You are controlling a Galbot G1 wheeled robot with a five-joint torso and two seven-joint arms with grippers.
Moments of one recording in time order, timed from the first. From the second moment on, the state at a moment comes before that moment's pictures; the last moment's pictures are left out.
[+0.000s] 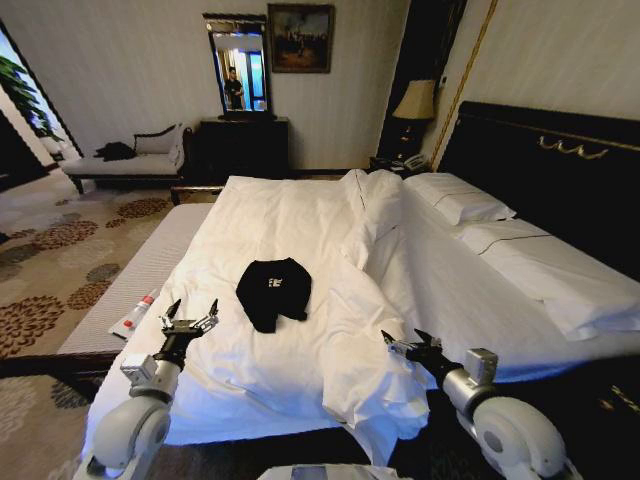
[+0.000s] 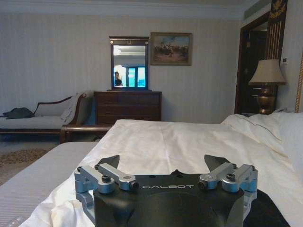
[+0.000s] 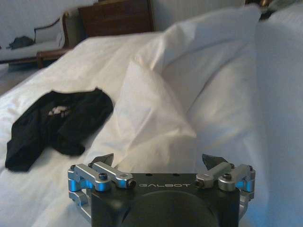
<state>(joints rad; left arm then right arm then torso) 1.64 -1.16 -0.72 -2.25 -0.47 0.15 -0.12 -1.70 1.08 0.71 2.36 0.73 -0.64 0.12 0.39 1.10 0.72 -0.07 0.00</state>
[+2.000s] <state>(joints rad) 1.63 -1.19 -0.73 -2.21 -0.49 0.14 -0.12 -1.80 1.27 0.89 2.45 0.86 -0.61 0.14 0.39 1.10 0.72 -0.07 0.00</state>
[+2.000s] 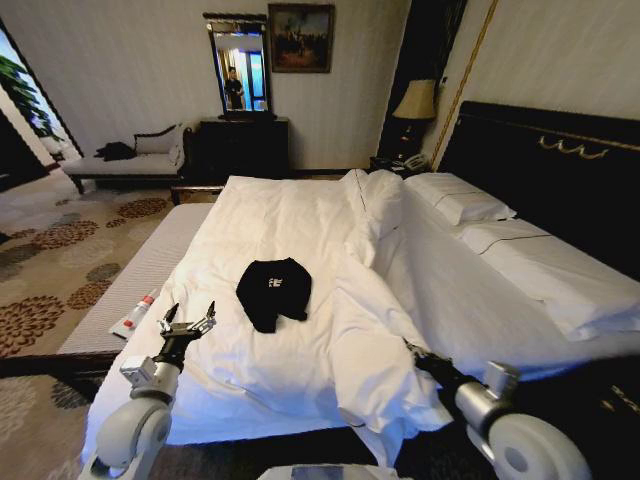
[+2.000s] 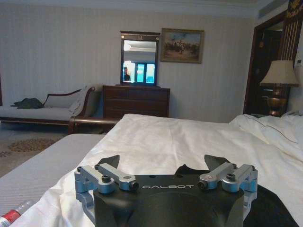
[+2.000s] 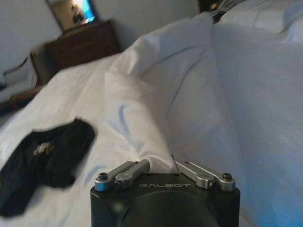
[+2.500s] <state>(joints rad) 1.67 -1.23 -0.76 -2.24 -0.48 0.13 -0.12 -1.70 1.37 1.20 2.26 0.80 -0.55 0.14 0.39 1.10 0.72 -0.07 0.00</state>
